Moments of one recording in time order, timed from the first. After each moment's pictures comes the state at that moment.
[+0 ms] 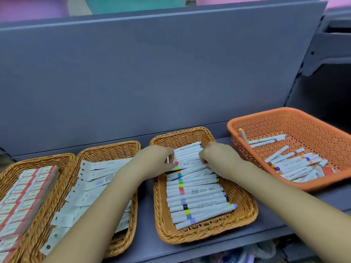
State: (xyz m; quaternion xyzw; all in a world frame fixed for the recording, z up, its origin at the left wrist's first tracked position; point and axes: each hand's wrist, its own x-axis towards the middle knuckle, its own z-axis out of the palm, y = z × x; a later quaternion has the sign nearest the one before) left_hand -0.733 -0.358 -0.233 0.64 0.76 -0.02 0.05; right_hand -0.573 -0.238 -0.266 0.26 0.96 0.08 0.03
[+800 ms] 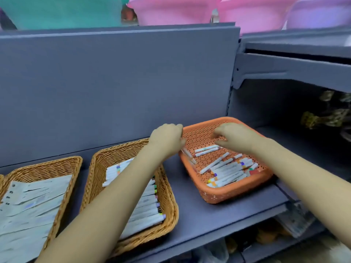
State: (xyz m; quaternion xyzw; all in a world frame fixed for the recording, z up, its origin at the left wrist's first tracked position) left_hand -0.592 -0.217 -0.205 0.64 0.77 0.05 -0.07; right_hand -0.409 -0.122 -0.204 0.34 0.94 0.02 -0.04
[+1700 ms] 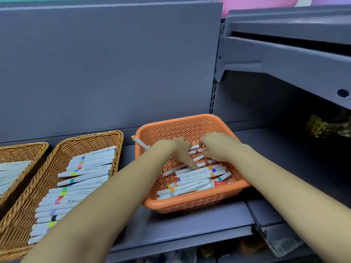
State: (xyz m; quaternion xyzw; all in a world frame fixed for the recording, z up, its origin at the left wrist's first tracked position) left_hand -0.510 -0.102 -0.263 0.62 0.75 -0.18 0.17; right_hand -0.379 -0.044 -0.251 0.29 0.95 -0.01 0.07
